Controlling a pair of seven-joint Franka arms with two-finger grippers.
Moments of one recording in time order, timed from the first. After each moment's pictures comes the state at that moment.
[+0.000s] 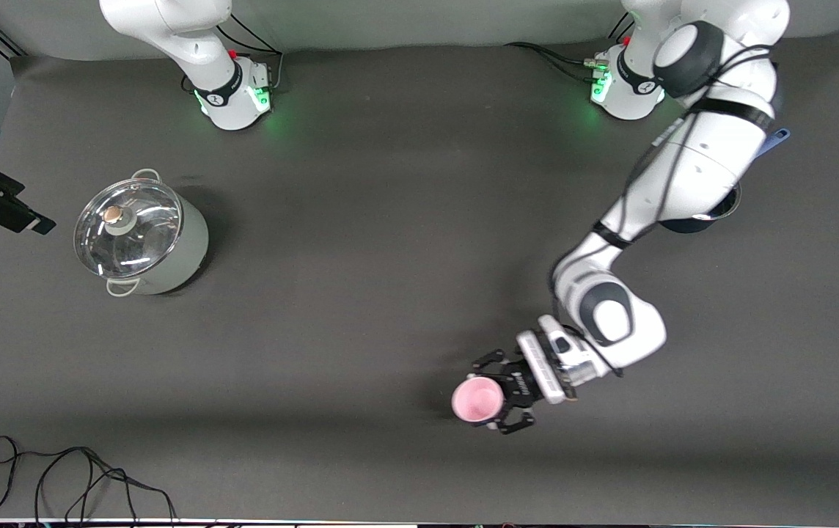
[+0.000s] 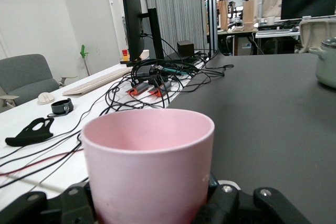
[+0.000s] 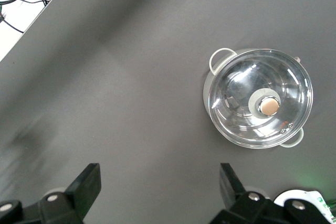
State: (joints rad) left arm -0.08 1.09 -0.60 -1.13 -1.44 2.66 2.30; right arm 0.11 -0.02 -0.16 -1.54 0.07 1.53 0.71
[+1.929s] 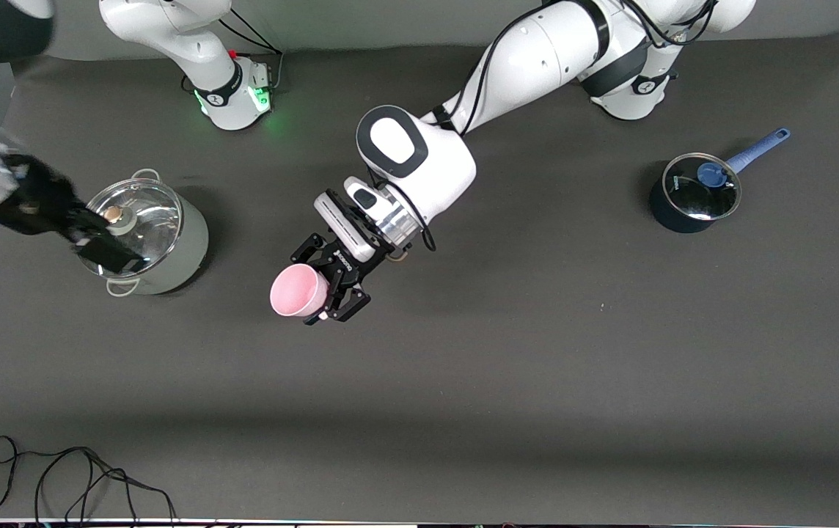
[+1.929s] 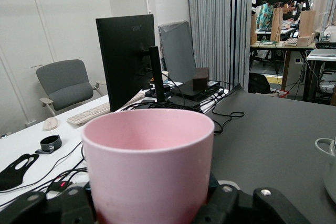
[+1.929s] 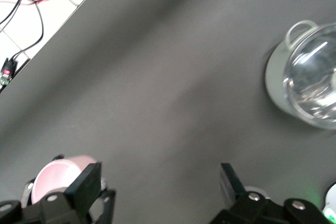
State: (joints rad) left arm -0.72 1.06 -0.54 -0.76 -1.43 3.36 1.94; right arm 0.35 0.27 -0.15 -1.16 0.14 1.47 0.95
